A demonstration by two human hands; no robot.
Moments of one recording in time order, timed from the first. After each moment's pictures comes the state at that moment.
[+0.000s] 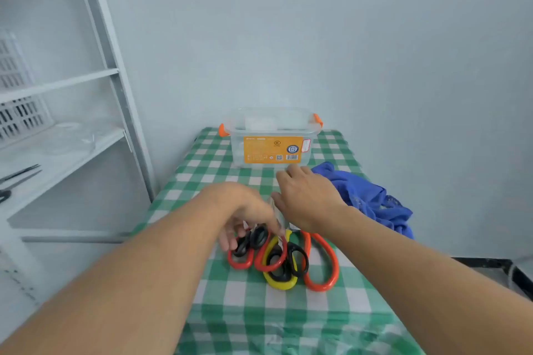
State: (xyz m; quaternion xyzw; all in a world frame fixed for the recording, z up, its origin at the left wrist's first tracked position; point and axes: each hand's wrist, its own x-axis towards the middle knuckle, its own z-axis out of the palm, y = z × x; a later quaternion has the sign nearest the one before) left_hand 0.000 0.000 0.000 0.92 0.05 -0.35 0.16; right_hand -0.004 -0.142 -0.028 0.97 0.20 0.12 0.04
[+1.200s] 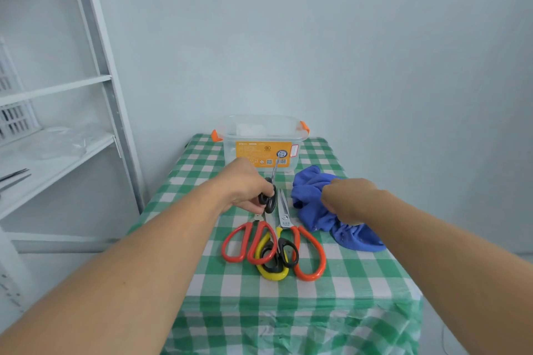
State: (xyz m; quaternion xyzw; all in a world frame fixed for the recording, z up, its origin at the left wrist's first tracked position) left_hand -0.014 0.002 0.016 0.86 -0.01 -0.10 0.49; right_hand -0.024 -0.210 0.005 0.97 0.06 -0.13 0.21
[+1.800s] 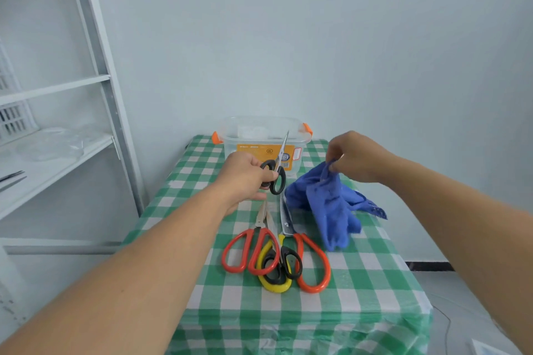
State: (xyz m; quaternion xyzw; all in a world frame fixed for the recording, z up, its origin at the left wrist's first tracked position) left_hand 0.005 0.001 0.011 0.80 -0.02 -0.02 0.59; right_hand 0.012 -0.229 0.053 0.98 0.07 0.06 -0.17
